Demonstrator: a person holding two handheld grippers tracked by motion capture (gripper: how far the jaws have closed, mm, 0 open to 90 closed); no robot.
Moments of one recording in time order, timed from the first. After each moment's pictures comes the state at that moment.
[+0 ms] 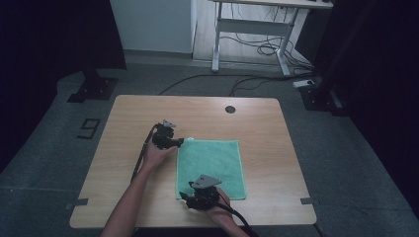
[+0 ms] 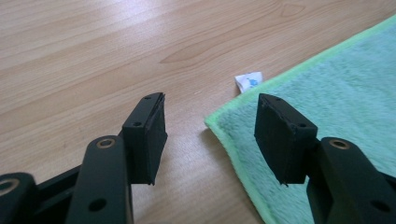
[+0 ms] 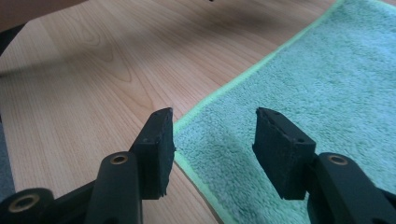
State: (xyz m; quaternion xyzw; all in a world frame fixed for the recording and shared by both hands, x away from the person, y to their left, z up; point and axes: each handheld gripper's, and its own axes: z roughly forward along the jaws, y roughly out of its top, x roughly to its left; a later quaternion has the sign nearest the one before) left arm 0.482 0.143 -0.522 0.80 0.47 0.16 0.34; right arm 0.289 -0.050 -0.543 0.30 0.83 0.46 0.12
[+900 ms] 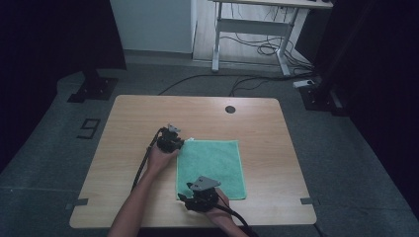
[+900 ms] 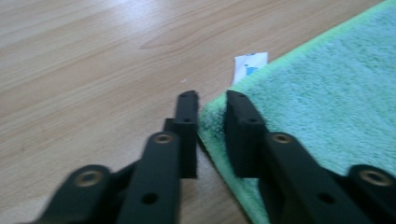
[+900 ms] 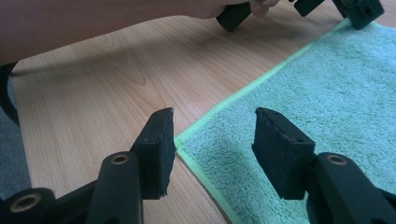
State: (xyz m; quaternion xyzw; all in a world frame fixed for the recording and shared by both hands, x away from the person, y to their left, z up) left arm 0.475 0.130 -0.539 0.81 0.45 0.16 0.33; right arm 0.283 -0.049 -0.539 0.28 0.83 0.47 0.12
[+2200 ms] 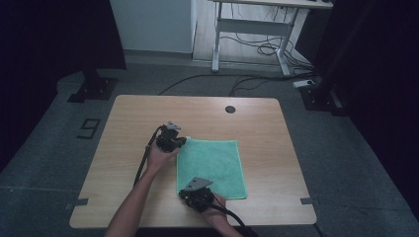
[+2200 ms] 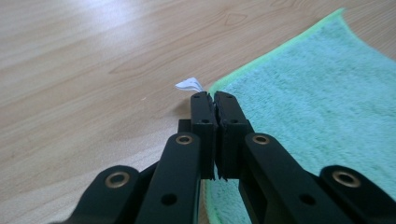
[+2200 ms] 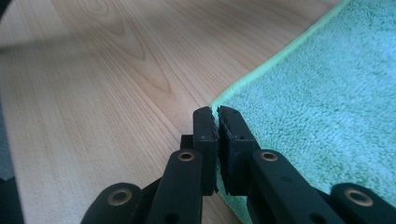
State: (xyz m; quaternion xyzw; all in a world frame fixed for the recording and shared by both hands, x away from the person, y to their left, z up) left arm 0.455 0.126 -0.496 0.82 0.43 0.14 0.36; right arm 0.286 -0.035 -0.547 0.28 0.85 0.43 0.10
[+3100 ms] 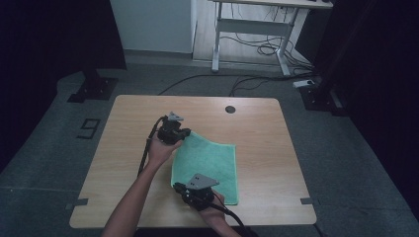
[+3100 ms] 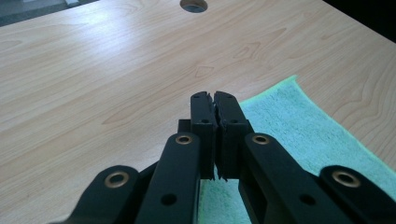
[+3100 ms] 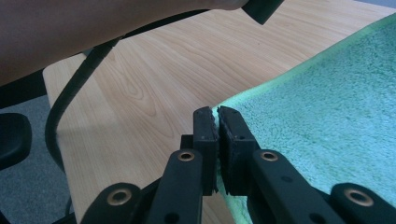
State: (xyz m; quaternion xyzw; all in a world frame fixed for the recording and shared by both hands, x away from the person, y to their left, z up) left arm 0.450 0.117 -0.450 0.80 0.42 0.14 0.40; right arm 0.275 -0.034 -0.508 0.27 0.81 0.51 0.12
